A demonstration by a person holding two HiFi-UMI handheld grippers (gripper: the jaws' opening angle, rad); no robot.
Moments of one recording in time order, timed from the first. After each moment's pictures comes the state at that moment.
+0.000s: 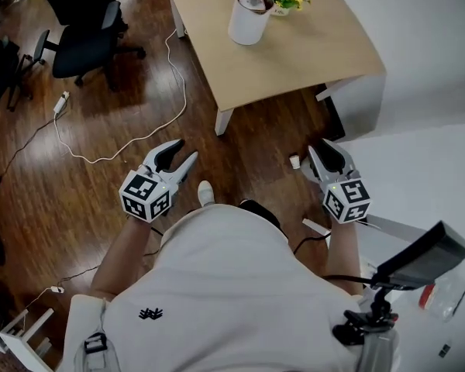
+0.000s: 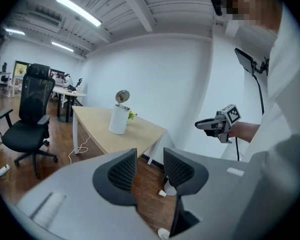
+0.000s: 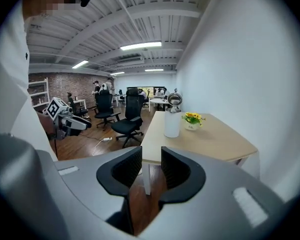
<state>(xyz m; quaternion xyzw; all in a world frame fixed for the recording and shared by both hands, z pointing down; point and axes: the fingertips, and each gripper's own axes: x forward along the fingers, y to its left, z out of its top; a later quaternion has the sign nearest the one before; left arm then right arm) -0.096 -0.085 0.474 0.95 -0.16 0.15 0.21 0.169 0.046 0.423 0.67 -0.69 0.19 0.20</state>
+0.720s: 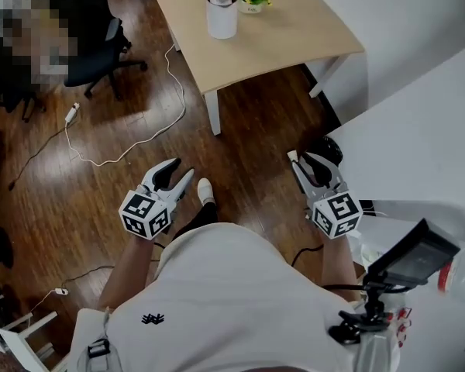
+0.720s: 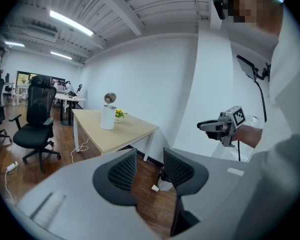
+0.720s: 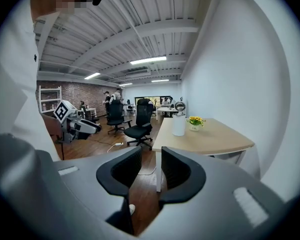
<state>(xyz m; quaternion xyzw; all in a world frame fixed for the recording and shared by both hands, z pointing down) -0.116 0.116 0.441 0.96 -0.18 0.15 0.17 0.117 0.245 0.401 0.65 -0.73 0.15 0.15</state>
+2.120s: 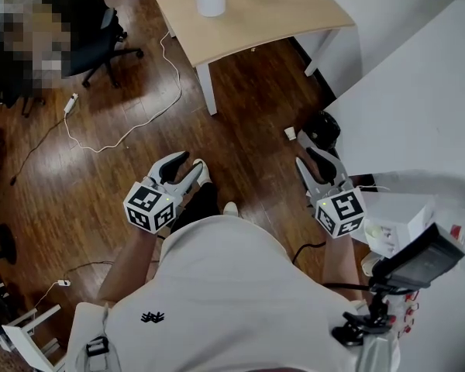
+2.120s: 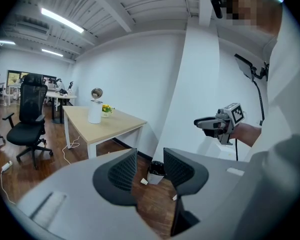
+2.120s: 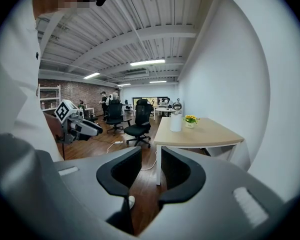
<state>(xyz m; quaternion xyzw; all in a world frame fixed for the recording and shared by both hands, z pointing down) -0.120 0.230 0.448 0.96 -0.14 0.16 0.17 0.090 0.357 0.400 0.66 -0.72 0.14 0.15</state>
